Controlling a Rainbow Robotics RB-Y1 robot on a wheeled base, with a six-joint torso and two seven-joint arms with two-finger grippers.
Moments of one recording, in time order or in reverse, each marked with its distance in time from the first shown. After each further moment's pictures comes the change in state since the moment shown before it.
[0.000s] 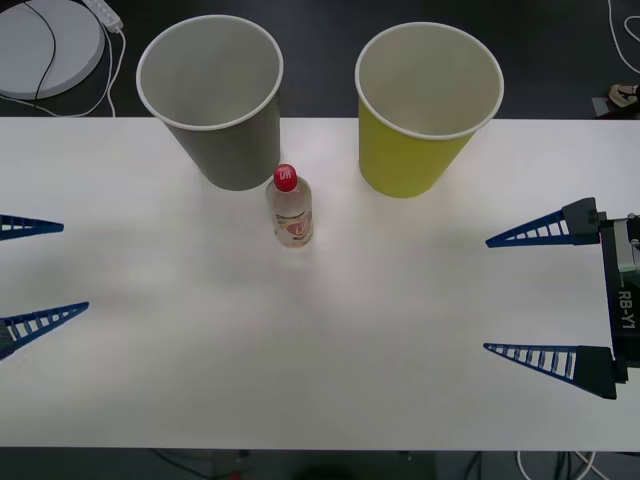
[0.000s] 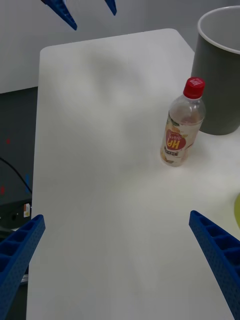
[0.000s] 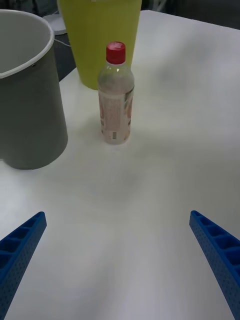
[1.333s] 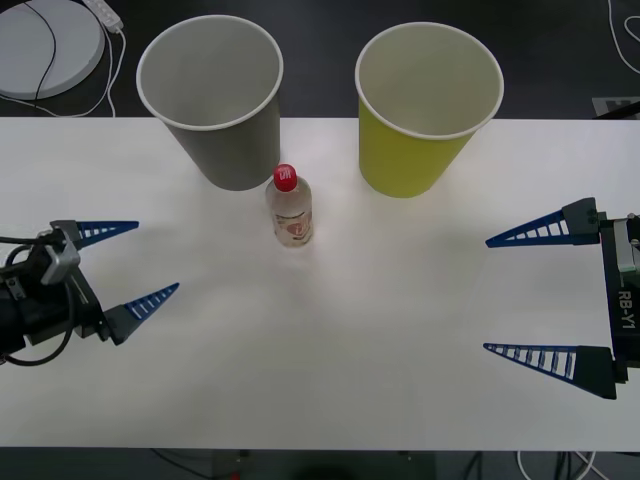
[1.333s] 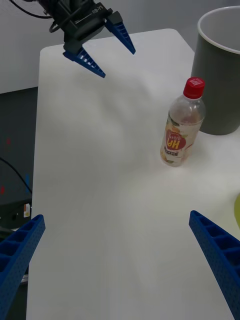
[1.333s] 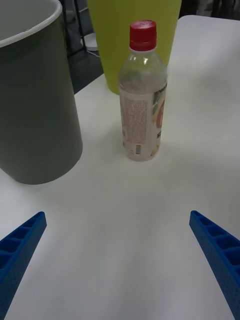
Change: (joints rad) right arm 0.000 0.000 0.000 0.000 0.000 0.000 0.000; left arm -0.137 -0.267 -0.271 -0.011 -0.244 0.295 -0.013
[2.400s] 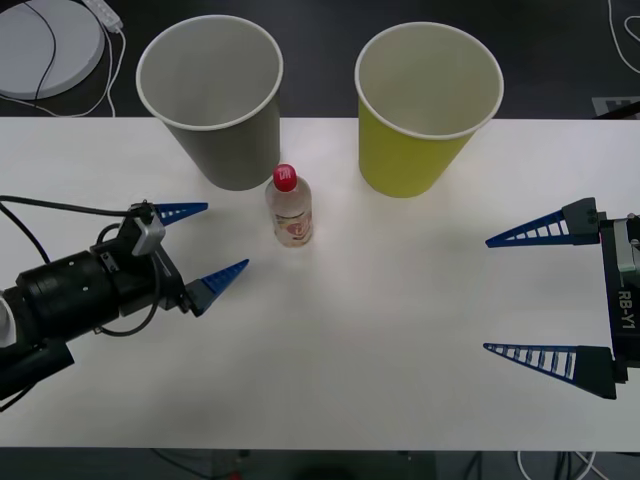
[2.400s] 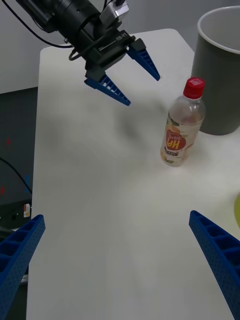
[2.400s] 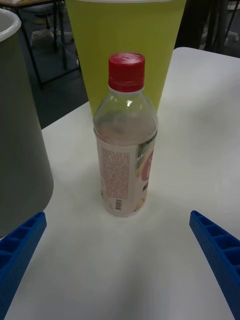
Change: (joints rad) right arm 0.000 0.000 0.000 0.000 0.000 0.000 0.000; left arm -0.193 -0.126 -0.202 0.042 -0.147 0.107 0.134
